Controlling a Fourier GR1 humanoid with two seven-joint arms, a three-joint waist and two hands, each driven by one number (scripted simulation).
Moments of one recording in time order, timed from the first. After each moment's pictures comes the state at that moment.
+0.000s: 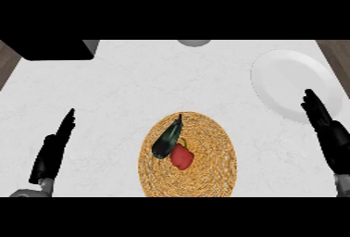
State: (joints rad) left arm -0.02 0.41 -0.16 -1.34 0.05 0.23 0.05; right arm -0.03 -0.58 0.18 -1.55 -0.24 -0.21 -0.02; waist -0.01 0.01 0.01
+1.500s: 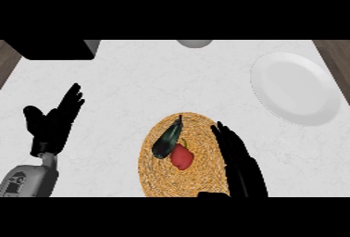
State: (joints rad) left arm -0.17 0.34 -0.05 -1.39 0.18 0.11 0.14; right arm -0.01 -0.26 0.72 -1.82 0.87 -0.36 0.61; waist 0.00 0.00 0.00
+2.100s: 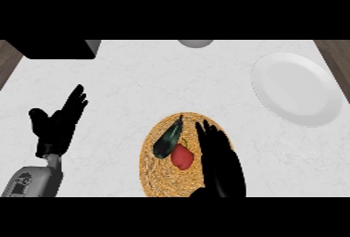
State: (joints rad) left arm -0.16 0.30 -0.04 -1.39 0.14 0.10 0.13; right arm -0.15 -0.11 0.74 -1.76 0.96 0.02 0.92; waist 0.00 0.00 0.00
